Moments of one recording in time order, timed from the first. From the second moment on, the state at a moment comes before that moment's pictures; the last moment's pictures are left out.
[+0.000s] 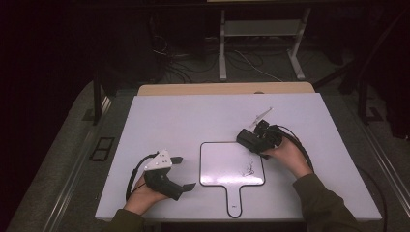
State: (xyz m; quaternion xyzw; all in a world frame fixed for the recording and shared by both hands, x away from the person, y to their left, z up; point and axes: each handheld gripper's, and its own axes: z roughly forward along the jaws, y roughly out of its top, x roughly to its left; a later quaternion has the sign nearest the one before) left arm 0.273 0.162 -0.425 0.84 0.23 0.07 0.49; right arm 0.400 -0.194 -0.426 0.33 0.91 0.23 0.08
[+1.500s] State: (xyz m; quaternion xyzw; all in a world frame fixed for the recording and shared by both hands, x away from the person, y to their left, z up) left arm 0.272 0.162 -0.424 0.84 0.23 0.07 0.49; right arm 0.404 -0.203 -0.425 0.35 0.91 0.22 0.09
